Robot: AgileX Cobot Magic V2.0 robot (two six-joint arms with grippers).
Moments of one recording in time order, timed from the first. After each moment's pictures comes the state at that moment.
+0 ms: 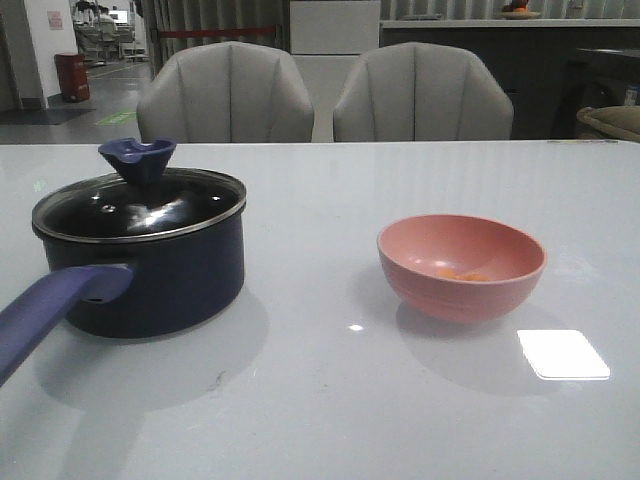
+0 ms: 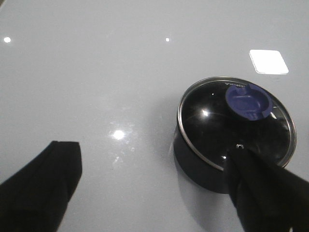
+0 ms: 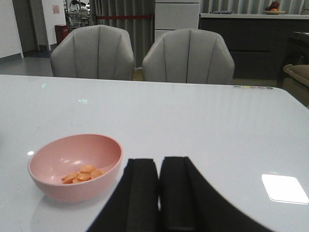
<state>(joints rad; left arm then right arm) -0.04 0.84 -0.82 -0.11 0.63 -0.01 0.14 -0.01 0.03 0.03 0.04 0.03</state>
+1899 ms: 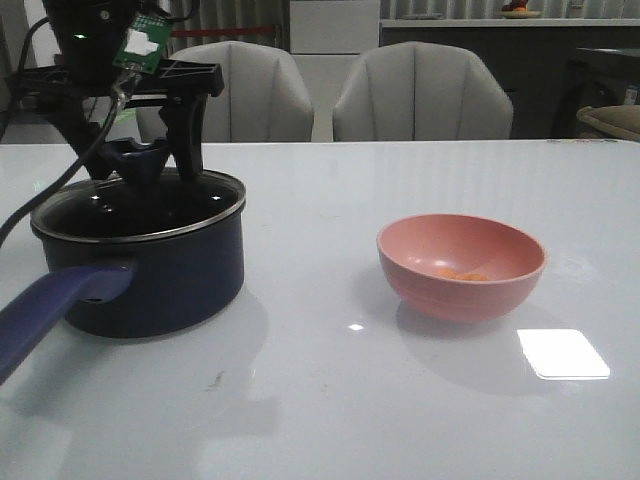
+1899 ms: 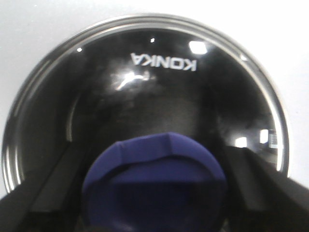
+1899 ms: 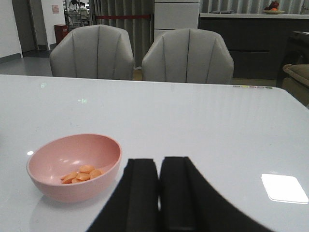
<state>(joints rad) -0.37 1.93 -1.67 0.01 1.09 -0.31 0.14 -0.01 0.03 0.03 0.04 0.03</state>
